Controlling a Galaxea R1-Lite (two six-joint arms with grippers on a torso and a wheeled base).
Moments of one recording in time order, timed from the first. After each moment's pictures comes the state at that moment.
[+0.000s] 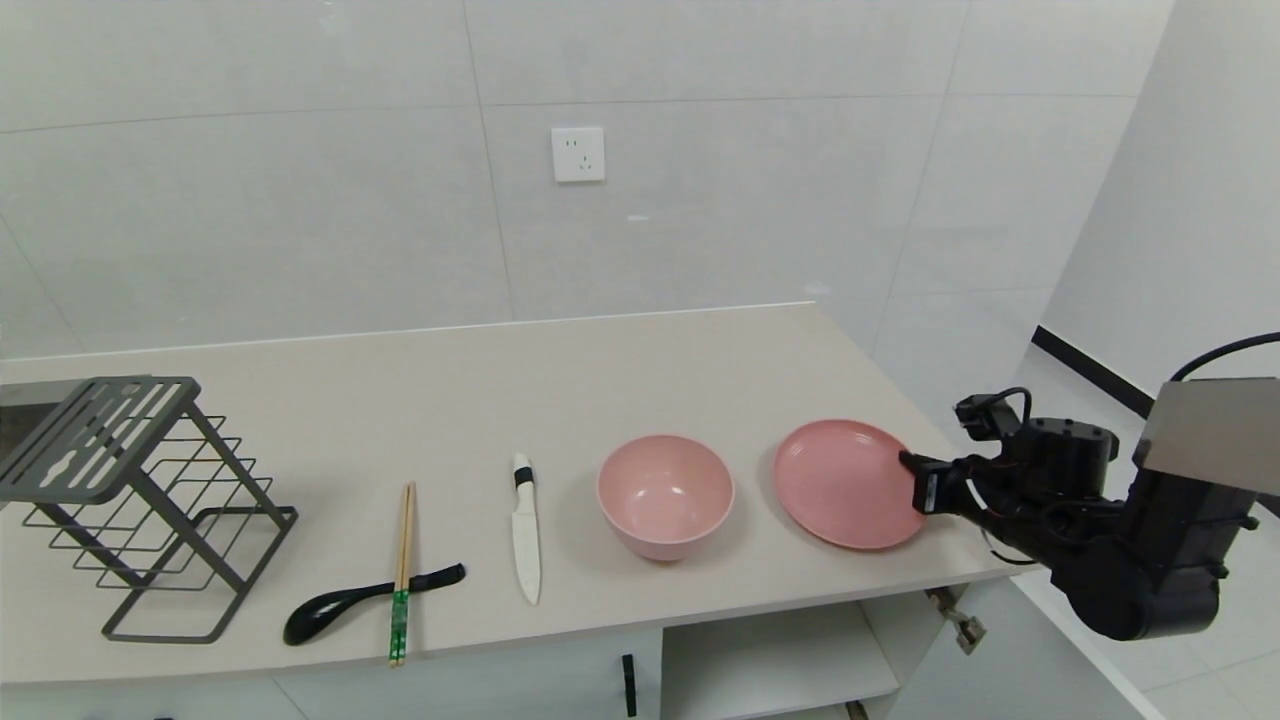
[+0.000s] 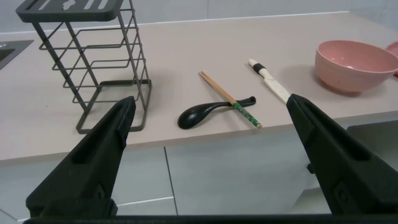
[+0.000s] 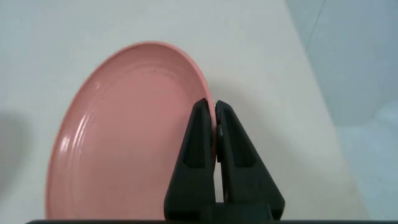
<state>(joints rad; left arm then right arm) 0.00 0.00 0.00 0.00 -0.04 0.02 0.05 2.33 -0.57 -1.39 0.18 0.05</state>
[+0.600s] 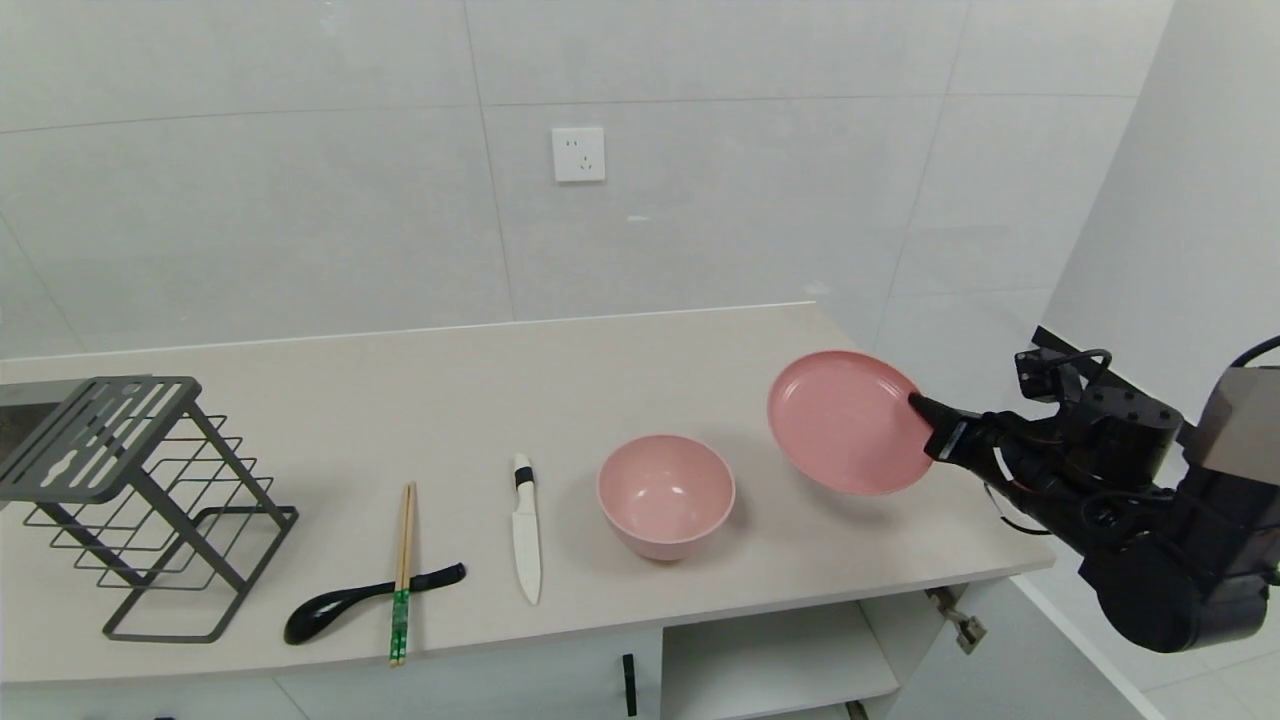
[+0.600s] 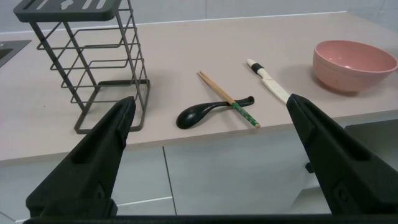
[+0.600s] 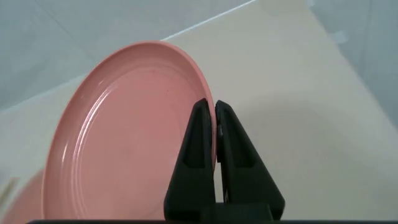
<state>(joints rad) 0.00 0.00 0.00 0.00 -0.04 0.01 0.10 2.19 -0.49 -1.57 0.18 0.35</state>
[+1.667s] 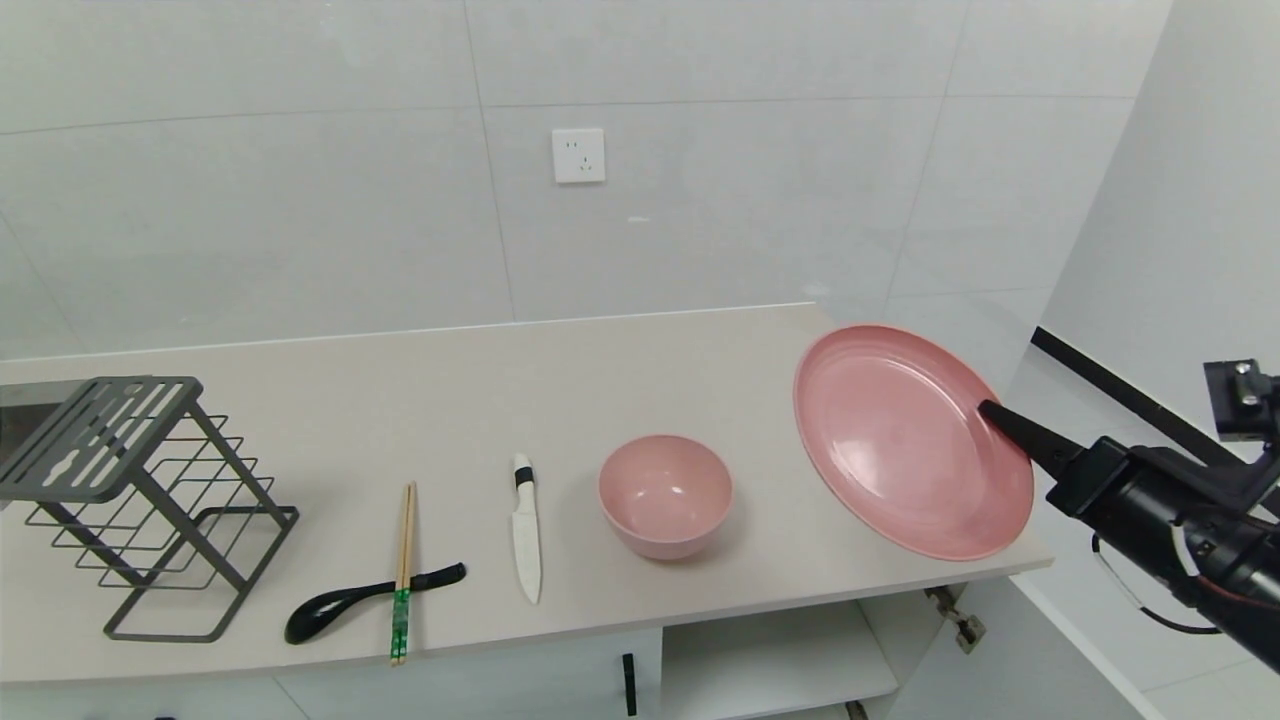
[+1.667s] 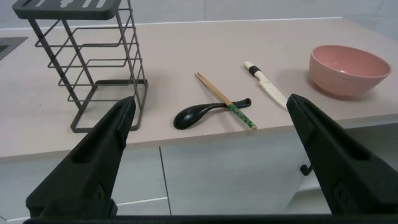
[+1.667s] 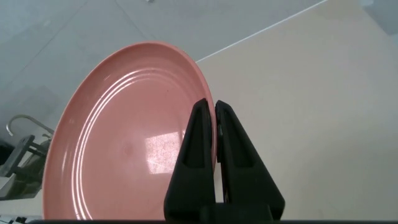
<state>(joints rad) 0.00 0.00 0.00 -0.01 -0.05 -0.02 0.23 1.66 -0.09 -1.57 0.18 0.58</state>
